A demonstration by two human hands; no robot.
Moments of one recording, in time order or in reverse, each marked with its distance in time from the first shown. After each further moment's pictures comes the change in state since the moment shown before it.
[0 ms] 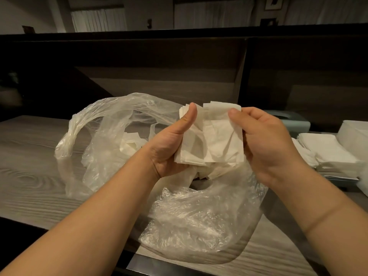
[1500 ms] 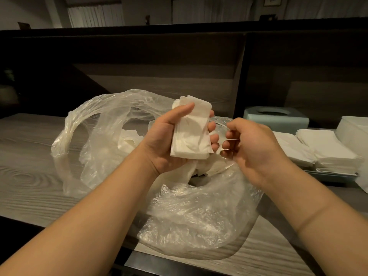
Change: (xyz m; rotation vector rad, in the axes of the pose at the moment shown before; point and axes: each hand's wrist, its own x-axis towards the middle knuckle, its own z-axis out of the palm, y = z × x) left_hand 0.003 0.003 -0.001 -0.174 -0.165 -0.019; right_hand 0.003 0.012 0.008 0.033 0.036 0.218
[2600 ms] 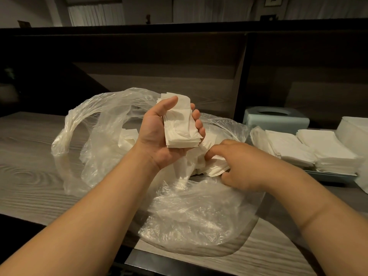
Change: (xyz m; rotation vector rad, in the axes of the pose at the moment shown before) left_hand 0.003 0.007 -0.007 -0.232 0.200 0.110; right_hand 0.005 0.010 -0.020 -1.519 -0.486 -0.360
